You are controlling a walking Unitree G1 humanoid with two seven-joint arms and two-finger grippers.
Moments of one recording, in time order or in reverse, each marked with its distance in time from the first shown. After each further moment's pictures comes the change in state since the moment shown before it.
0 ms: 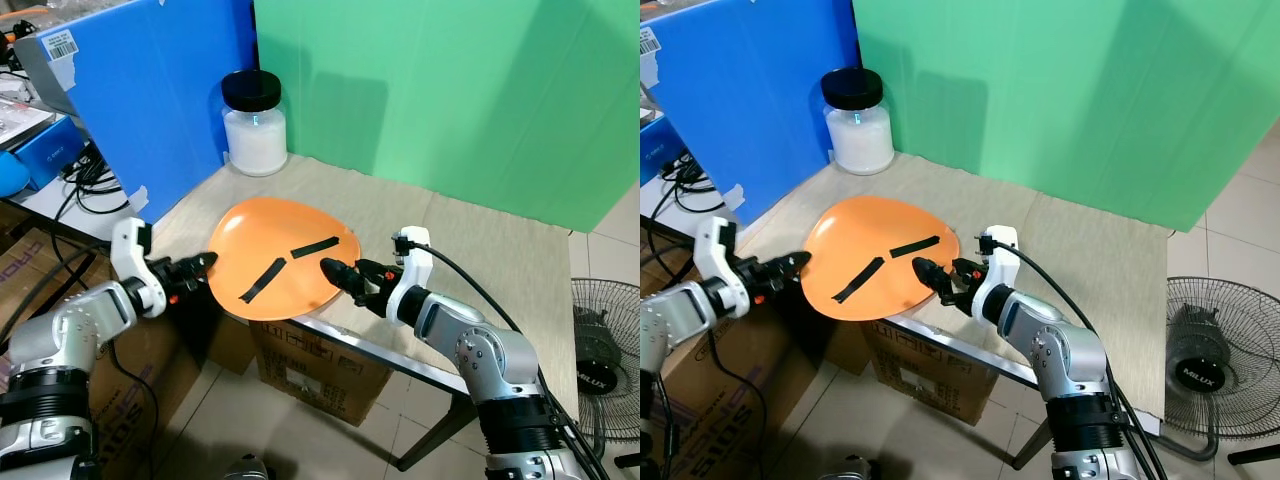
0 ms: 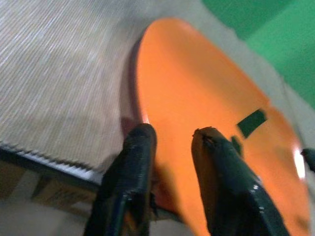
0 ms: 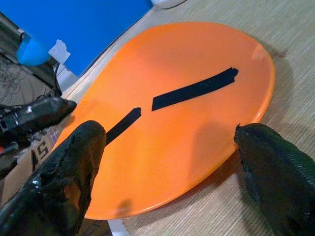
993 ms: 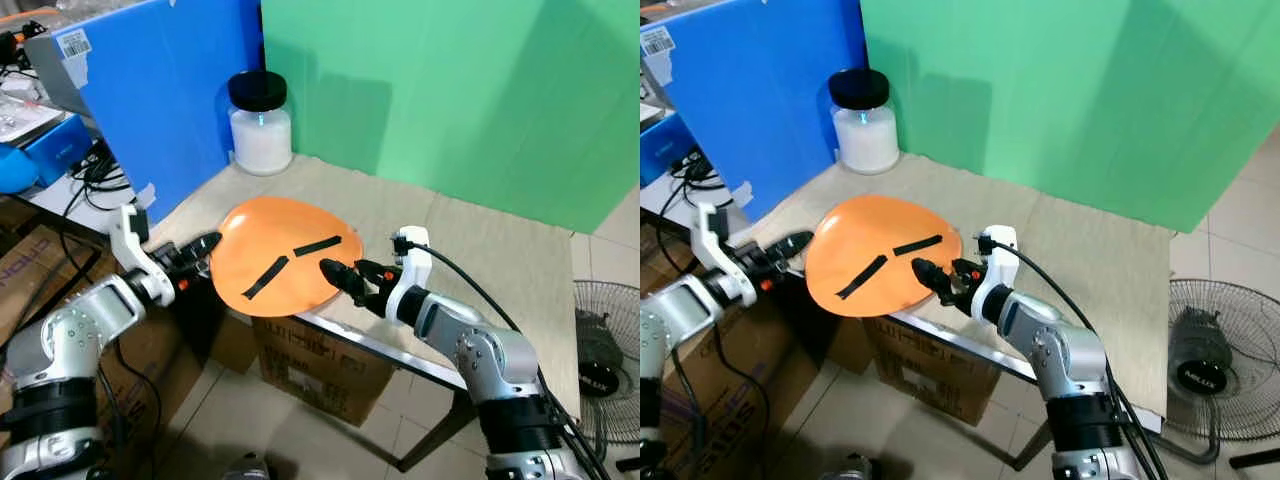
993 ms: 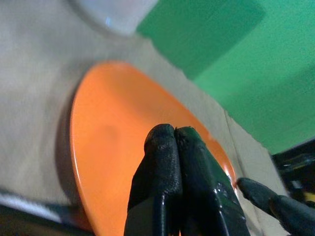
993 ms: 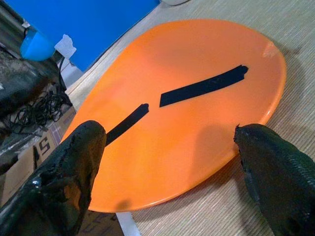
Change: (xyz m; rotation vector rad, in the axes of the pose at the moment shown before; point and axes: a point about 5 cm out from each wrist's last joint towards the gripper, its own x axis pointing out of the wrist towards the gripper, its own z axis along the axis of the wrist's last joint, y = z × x) left arm -0.005 -0.027 0.010 0.000 -0.143 -0.103; right arm -0.001 -0.001 0.001 -0.008 0.002 -0.002
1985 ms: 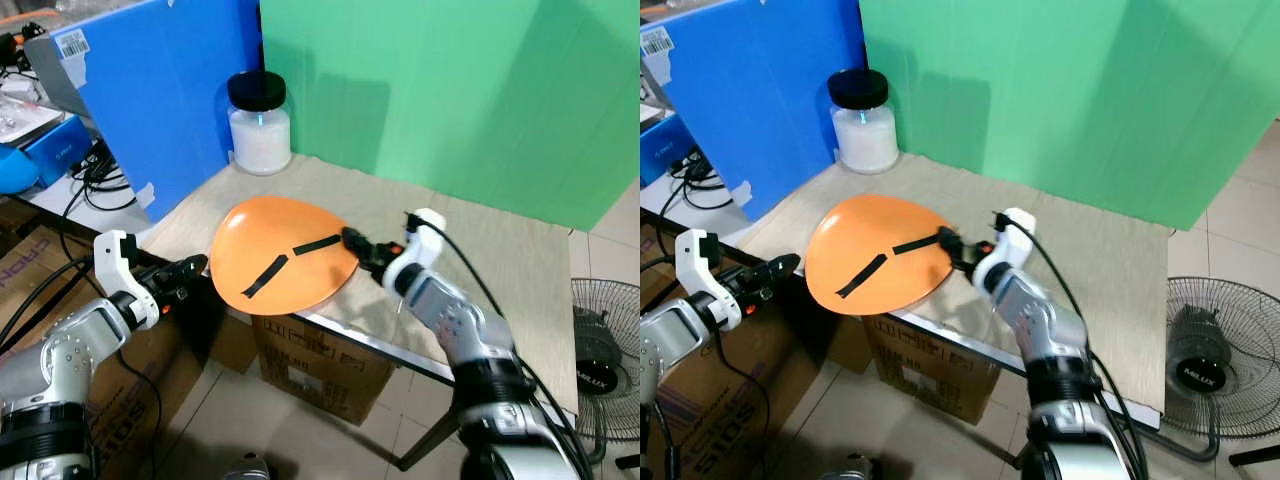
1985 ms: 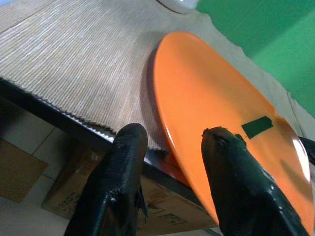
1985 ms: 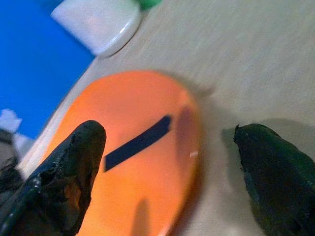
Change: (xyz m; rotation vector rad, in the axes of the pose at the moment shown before) left arm -0.016 0.028 -0.023 -0.001 0.059 0.180; right arm 0.032 -0.019 0.016 0.200 -0.115 -0.190
